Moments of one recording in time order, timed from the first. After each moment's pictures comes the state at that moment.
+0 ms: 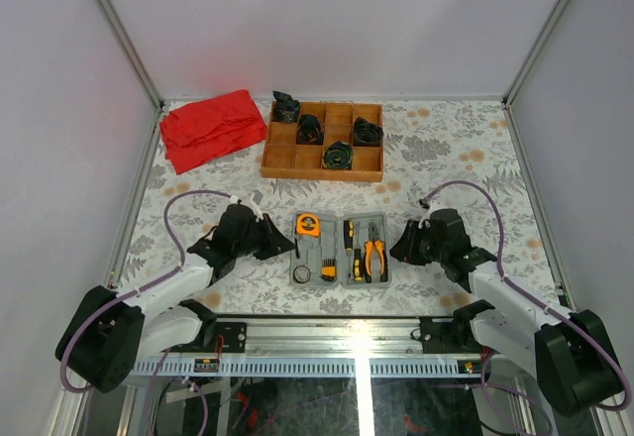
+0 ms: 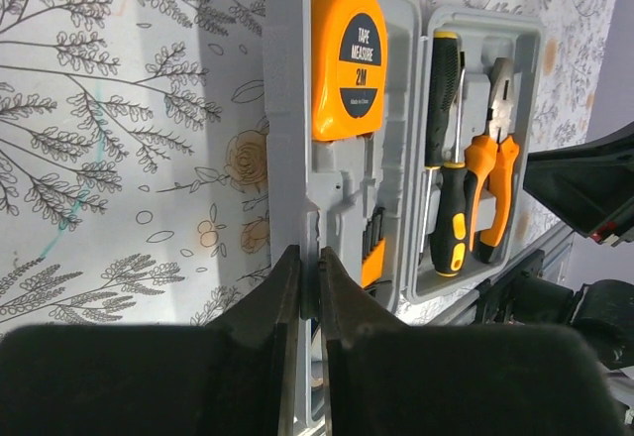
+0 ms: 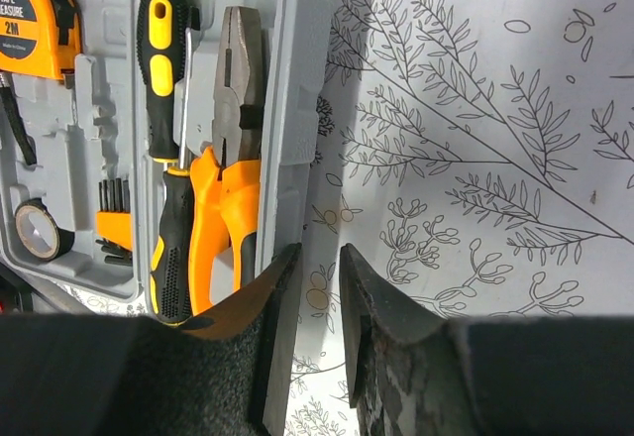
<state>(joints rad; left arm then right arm) -0.51 1.08 0.35 0.07 0.29 -0.88 0.38 0.98 0.30 -0.09 -0.30 0.56</state>
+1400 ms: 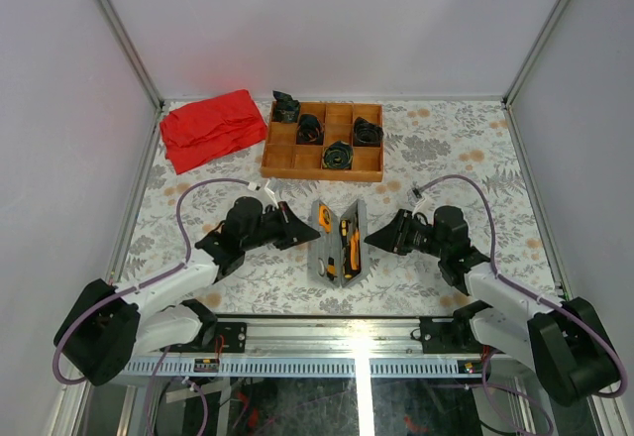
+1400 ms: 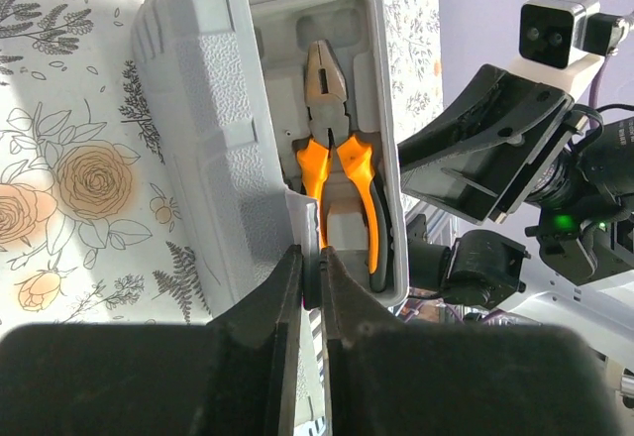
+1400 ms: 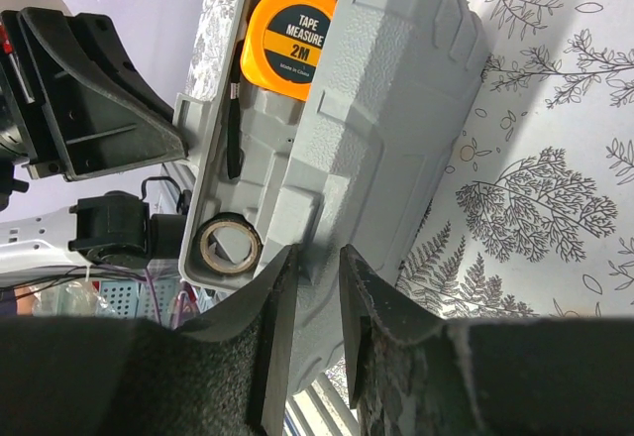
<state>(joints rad) -0.62 1.10 0.44 0.24 0.36 -1.00 0.40 1.02 0.24 0.40 -0.60 0.80</state>
